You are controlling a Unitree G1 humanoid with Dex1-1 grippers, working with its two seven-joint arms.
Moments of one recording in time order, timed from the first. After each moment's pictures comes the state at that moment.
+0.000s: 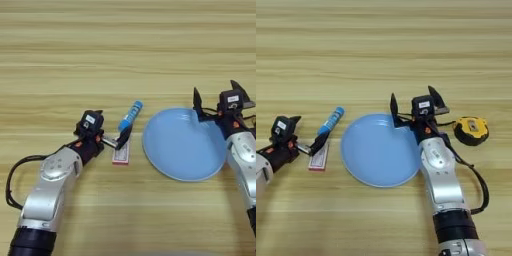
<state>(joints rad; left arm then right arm) 0.01 0.20 -0.06 -0.09 -0.13 0.26 -0.46 -0.18 -0.13 -0.01 0.16 -0.01 -0.17 0.07</state>
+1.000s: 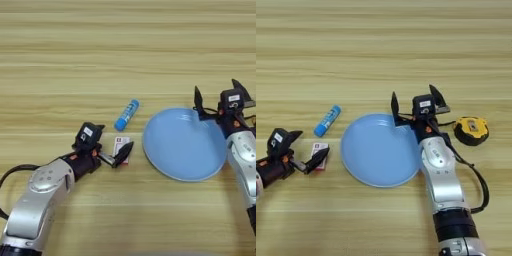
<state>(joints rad) 0.11 0.29 -0.09 -0.26 -0.20 0.42 -0.53 -0.19 -0.14 -0.02 0.18 -0.02 -0.18 0.07</state>
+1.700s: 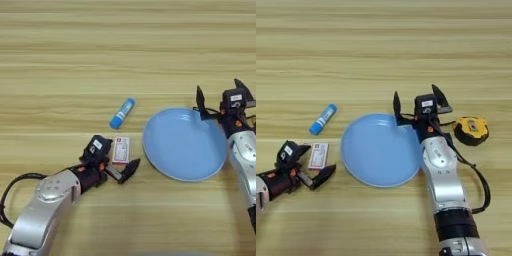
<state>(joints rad) 0.15 0.29 -0.18 -0.24 -0.18 0.42 -0.53 -0.19 -0.13 -0.03 0.18 -0.02 -0.18 0.07</state>
